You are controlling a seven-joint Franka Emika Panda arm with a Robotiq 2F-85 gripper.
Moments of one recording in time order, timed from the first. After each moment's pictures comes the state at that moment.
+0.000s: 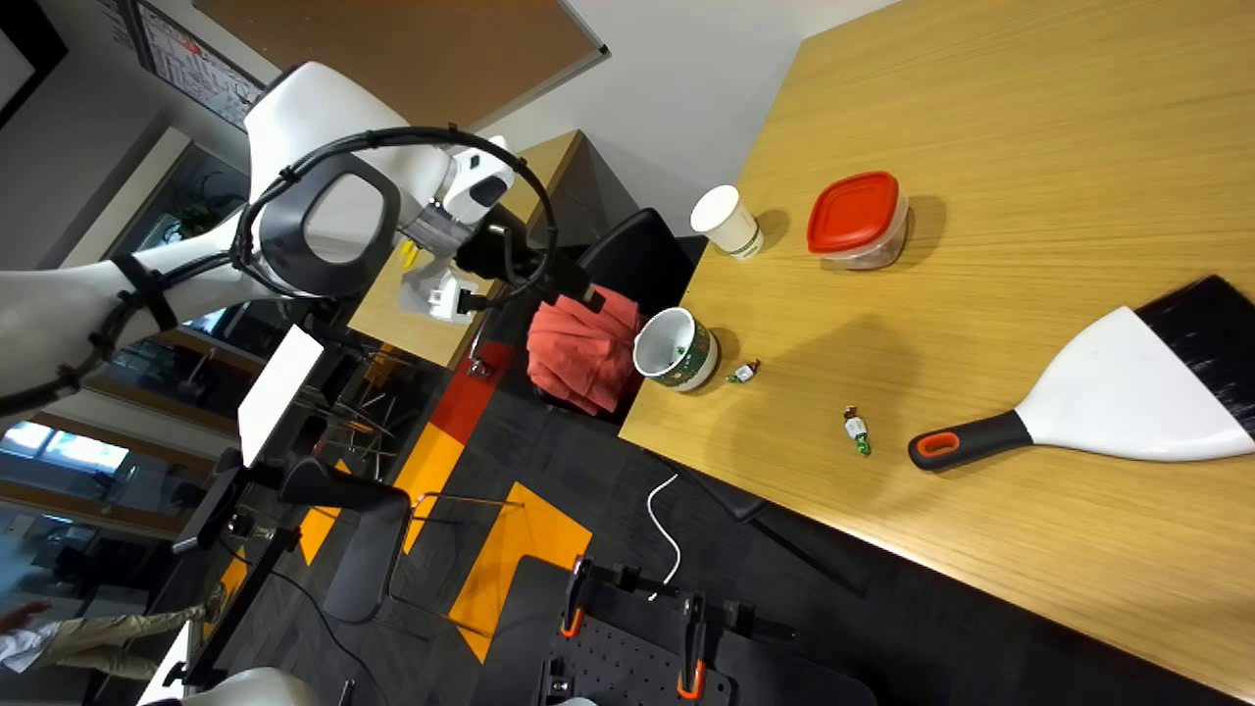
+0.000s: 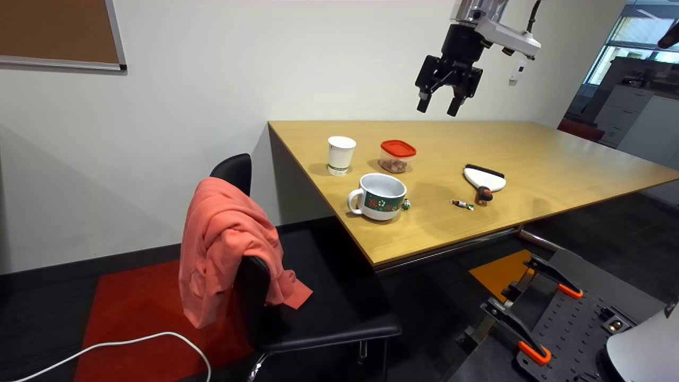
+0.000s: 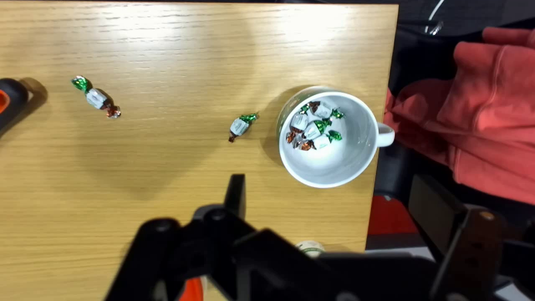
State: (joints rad) arm -0.04 -0.13 -0.05 -2.33 0.08 2.25 0.08
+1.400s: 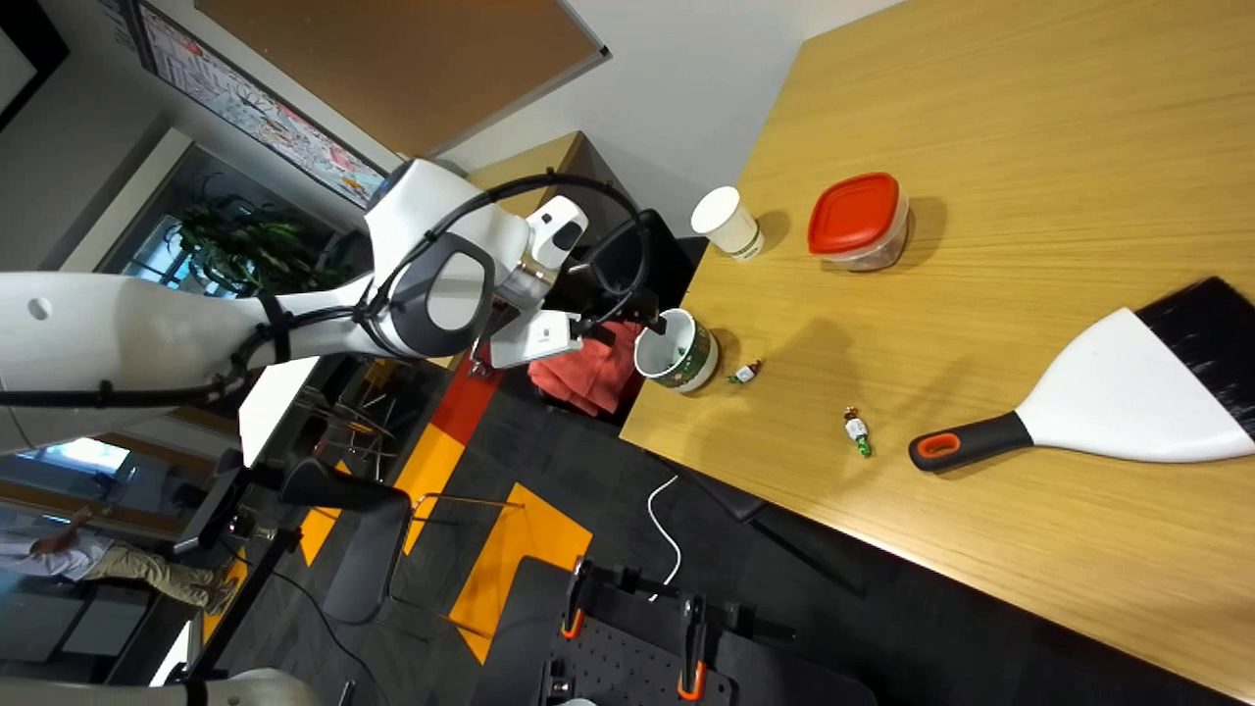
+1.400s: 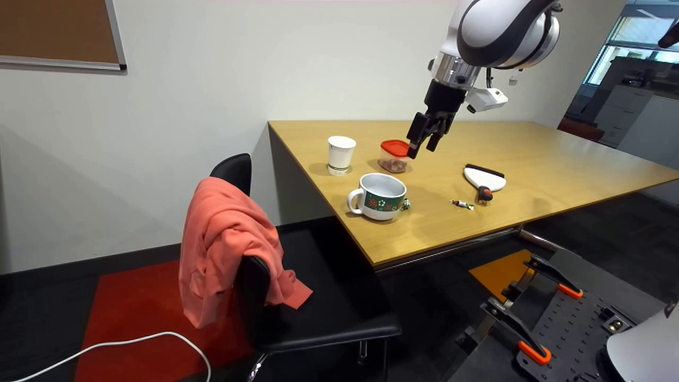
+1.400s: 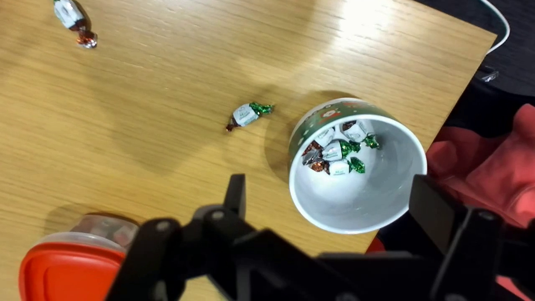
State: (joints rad) arm -0.04 0.04 -0.04 -2.44 0.01 2.59 -0.19
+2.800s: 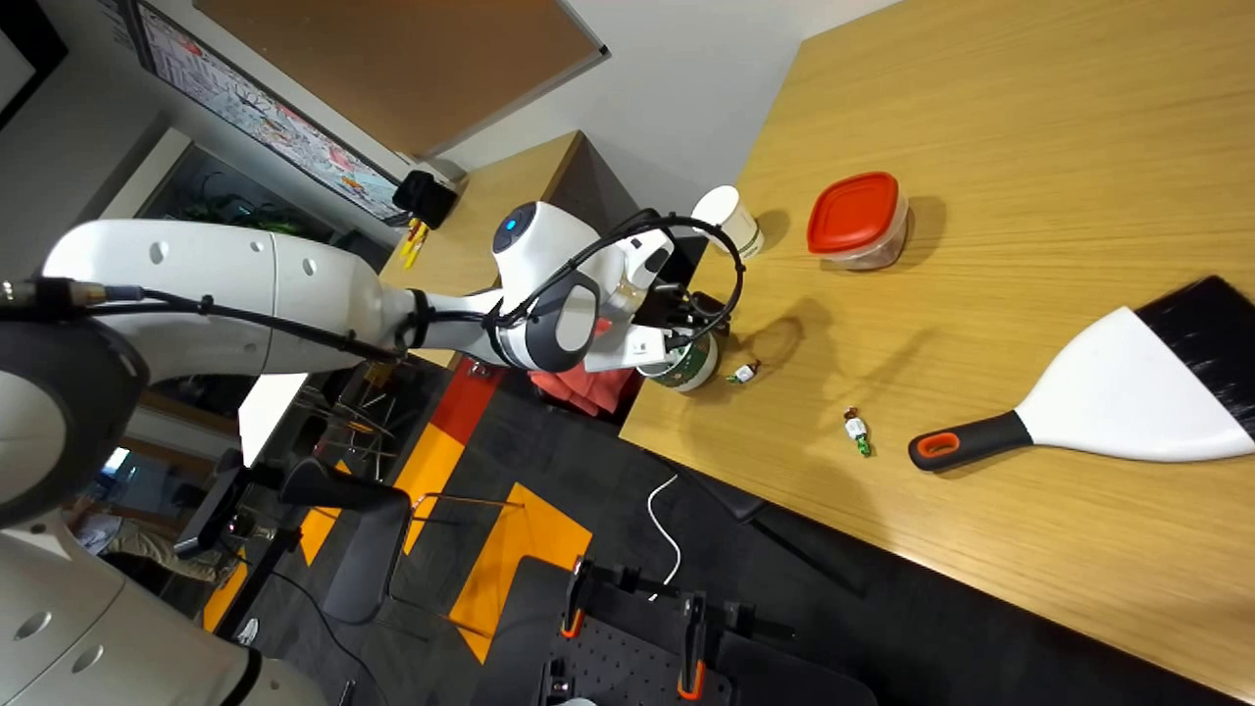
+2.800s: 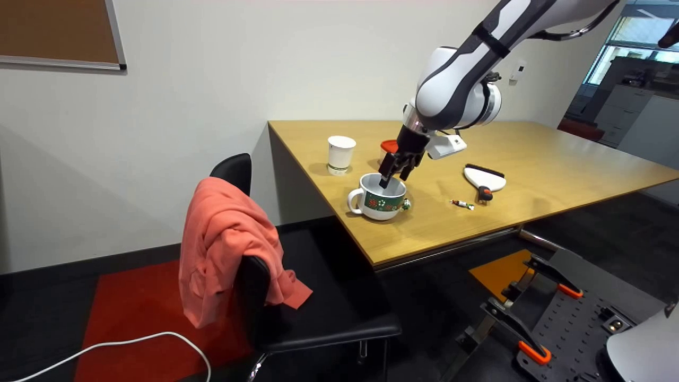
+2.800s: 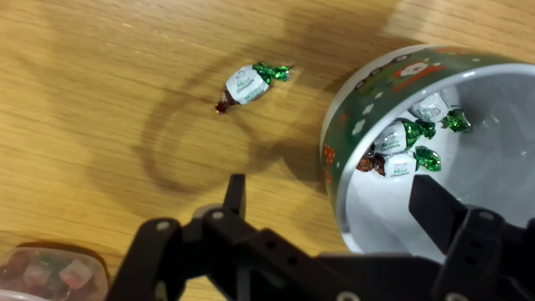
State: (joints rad) arm -0.13 0.43 0.04 -2.29 0.05 2.88 -0.20
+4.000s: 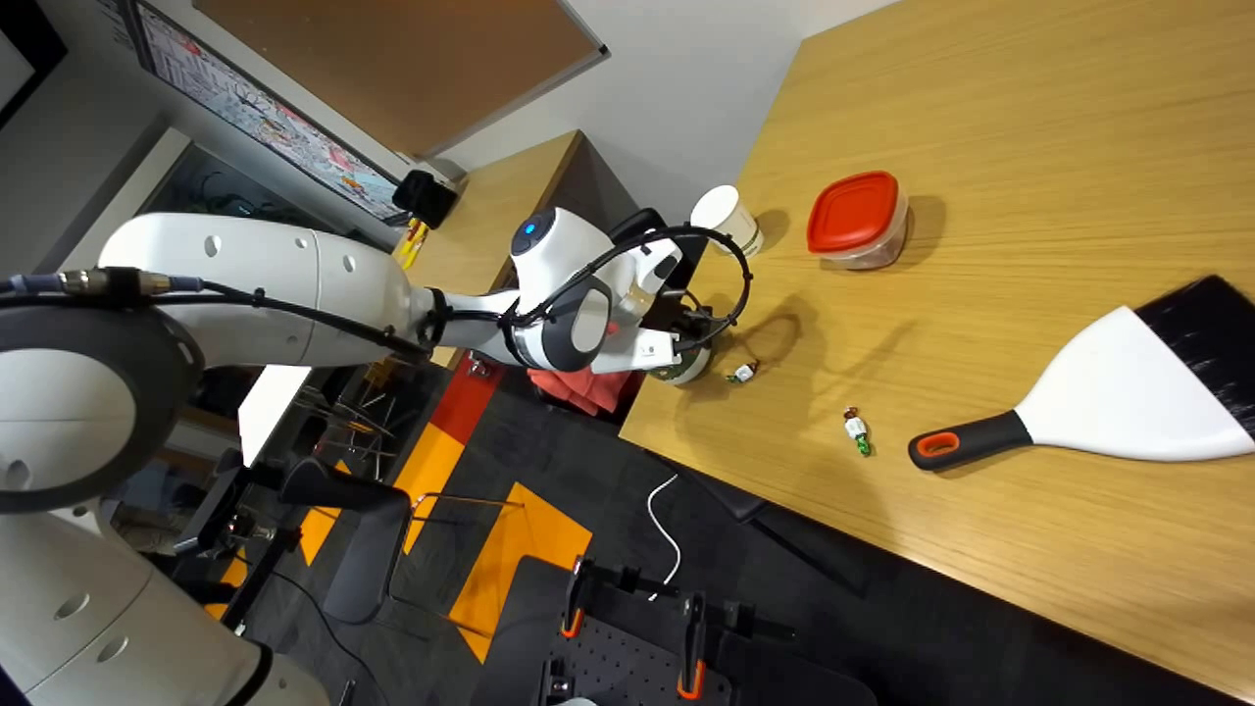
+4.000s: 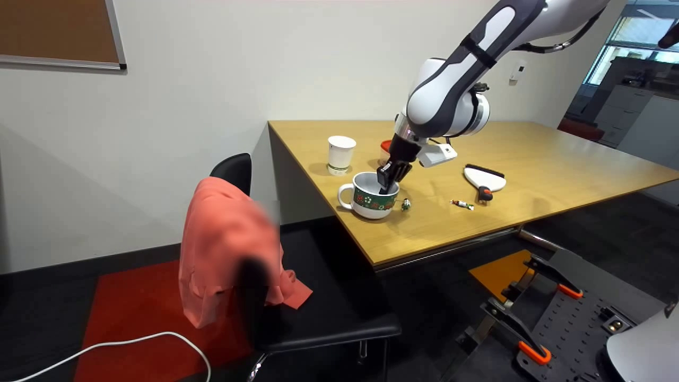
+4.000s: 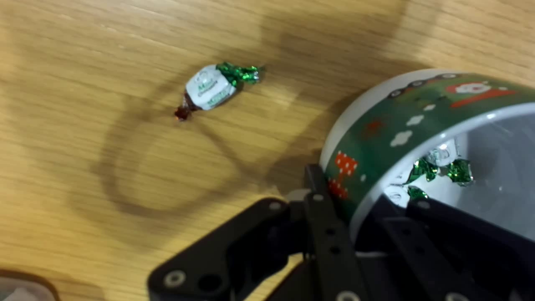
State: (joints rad) arm -0.18 0.50 0.11 -2.24 0.05 2.88 -0.21
